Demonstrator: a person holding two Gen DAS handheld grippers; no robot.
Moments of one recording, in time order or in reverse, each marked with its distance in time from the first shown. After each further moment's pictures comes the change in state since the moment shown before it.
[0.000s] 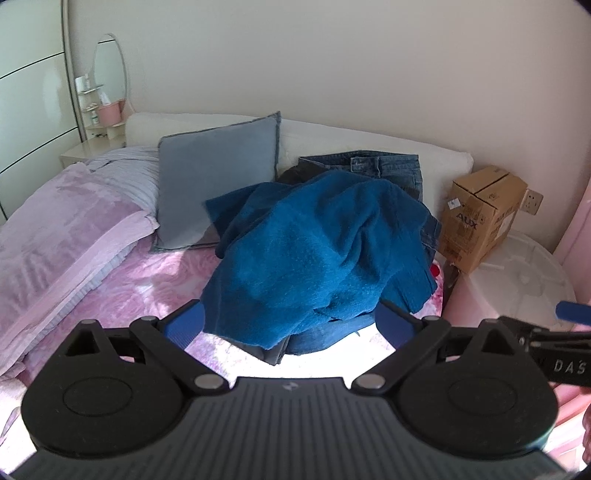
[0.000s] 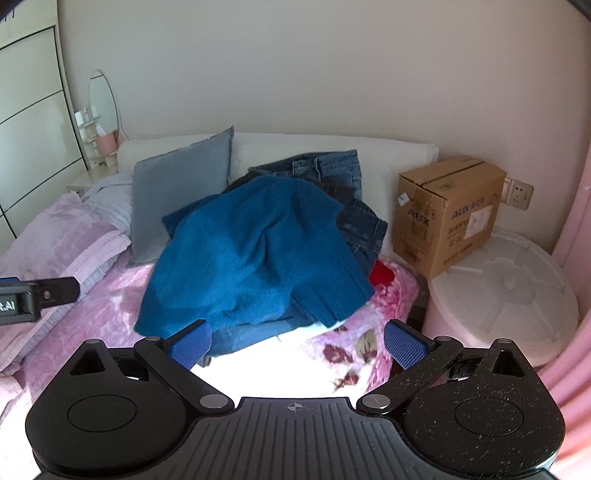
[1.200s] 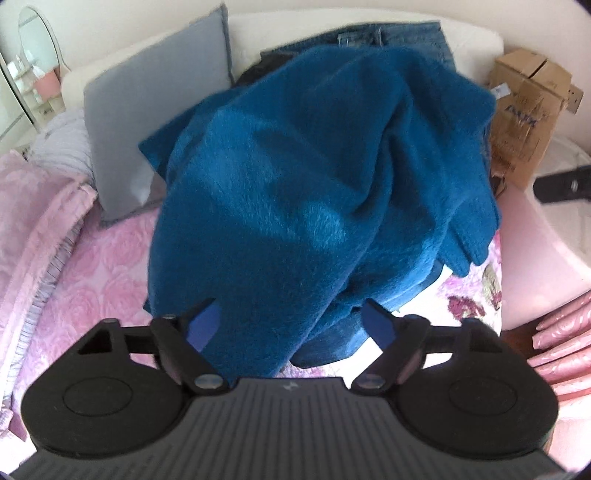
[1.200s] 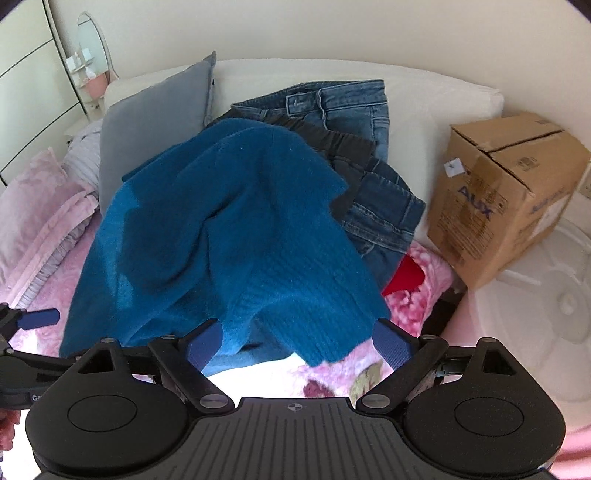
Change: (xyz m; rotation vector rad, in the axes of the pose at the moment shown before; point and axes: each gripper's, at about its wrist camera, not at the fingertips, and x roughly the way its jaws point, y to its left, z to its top) left arm 0.250 -0.036 -0.002 0.165 0.298 0.032; right arm 0.220 -0.073 0.076 -0.067 0.267 0.102
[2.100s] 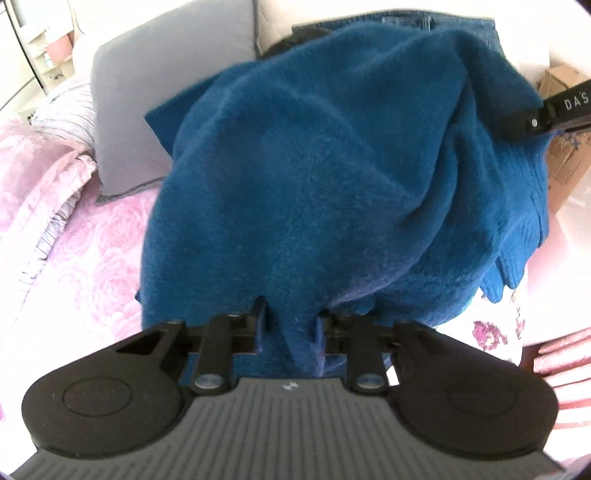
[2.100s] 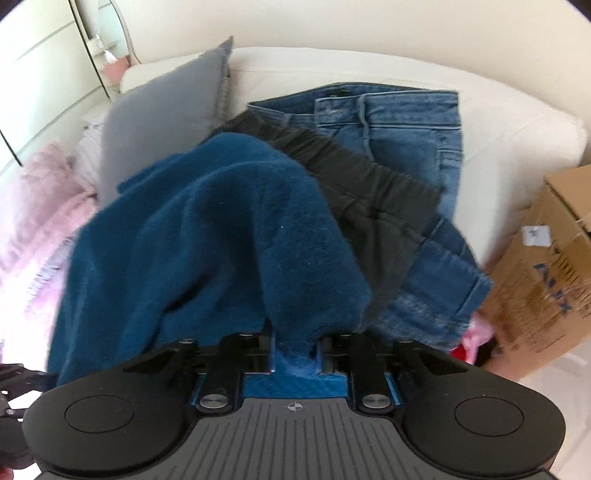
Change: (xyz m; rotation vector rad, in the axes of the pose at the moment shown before) left arm 0.054 0.028 0.015 -0.121 0.029 0.030; right arm 0.095 -0.007 0.083 -0.079 0.032 0.110
